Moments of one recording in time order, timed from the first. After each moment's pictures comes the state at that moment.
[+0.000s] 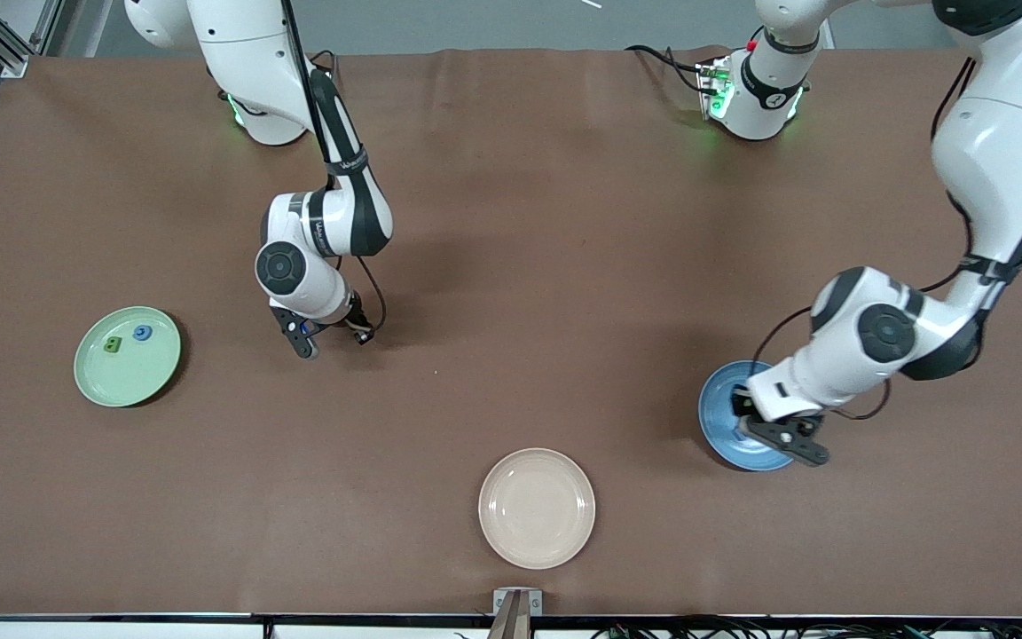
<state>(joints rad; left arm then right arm) 0.60 0.84 -0.85 -1.70 0.73 2.35 -0.07 0.96 0.53 -0.58 -2.11 0.54 2.34 0.97</state>
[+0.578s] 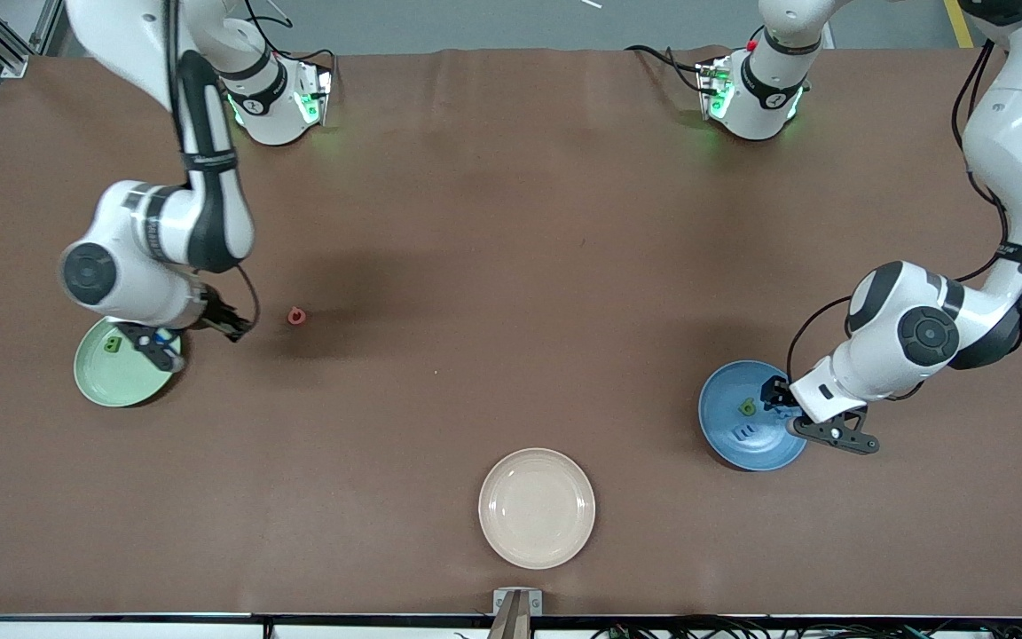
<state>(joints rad) 0.65 0.78 -0.87 -1.74 0.73 2.24 -0.25 0.93 0.41 -0.97 -2.11 0.37 2.12 0.42</state>
